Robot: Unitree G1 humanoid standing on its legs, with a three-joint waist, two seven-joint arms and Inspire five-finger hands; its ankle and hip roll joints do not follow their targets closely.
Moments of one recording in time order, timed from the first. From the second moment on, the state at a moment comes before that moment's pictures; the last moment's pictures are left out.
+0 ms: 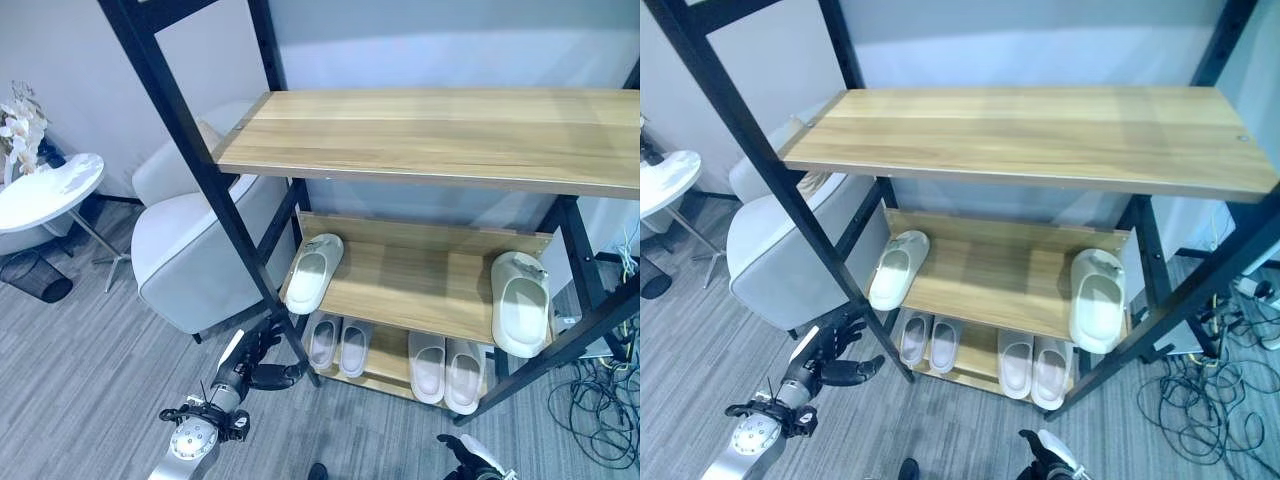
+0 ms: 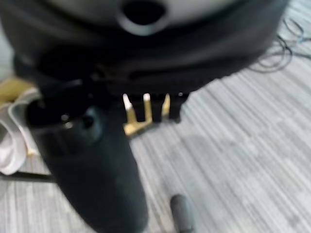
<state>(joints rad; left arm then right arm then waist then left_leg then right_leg) 0.17 0.46 -0.31 0.08 -0.34 -0.17 0.01 0.07 -0.38 0.34 1.04 -0.36 -0.10 -0.17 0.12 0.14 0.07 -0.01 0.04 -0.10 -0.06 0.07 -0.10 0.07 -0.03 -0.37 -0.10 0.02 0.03</state>
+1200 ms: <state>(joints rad) -0.18 0.46 -0.31 0.27 -0.09 -0.17 0.23 0.04 -0.38 0.41 1.00 -0.37 -0.10 -0.15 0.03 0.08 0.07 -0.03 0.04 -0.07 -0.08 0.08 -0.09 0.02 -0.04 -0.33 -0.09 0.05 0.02</state>
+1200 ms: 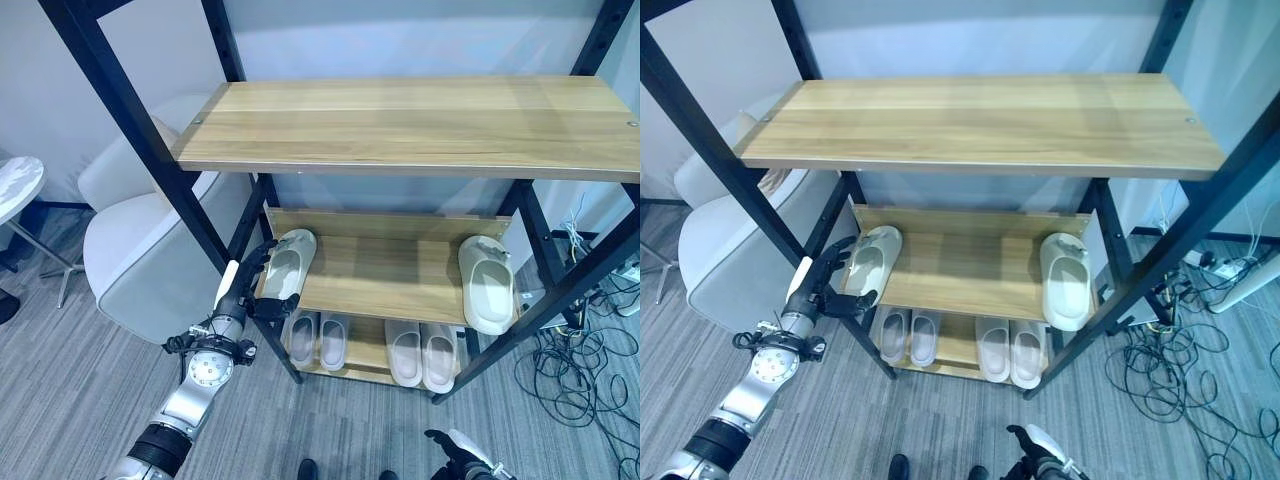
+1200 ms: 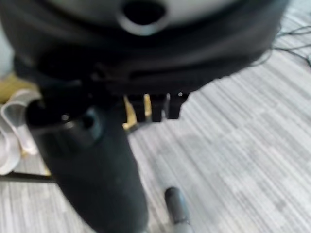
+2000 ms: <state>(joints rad) -0.30 0.57 -0.39 0.36 0.16 -0.17 0.27 0.00 -0.38 0.41 1.00 -0.37 -0.10 -0.14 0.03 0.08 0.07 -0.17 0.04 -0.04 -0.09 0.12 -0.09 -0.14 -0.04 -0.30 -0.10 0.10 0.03</state>
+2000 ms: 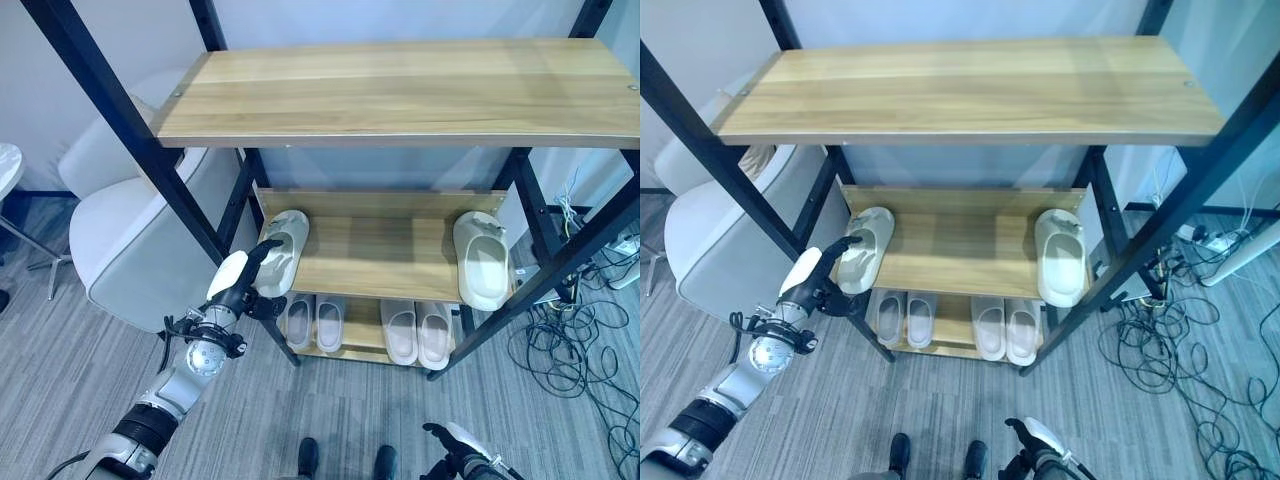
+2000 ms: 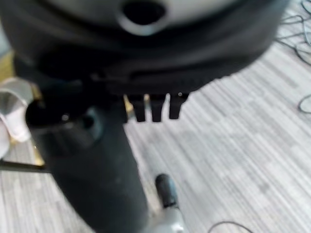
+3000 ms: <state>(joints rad) -0.36 0.45 -0.38 0.37 -0.09 -0.15 0.43 -0.03 -0.38 0.42 0.97 -0.35 -0.10 -0.16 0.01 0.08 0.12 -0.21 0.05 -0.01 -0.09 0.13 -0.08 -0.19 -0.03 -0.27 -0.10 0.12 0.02</state>
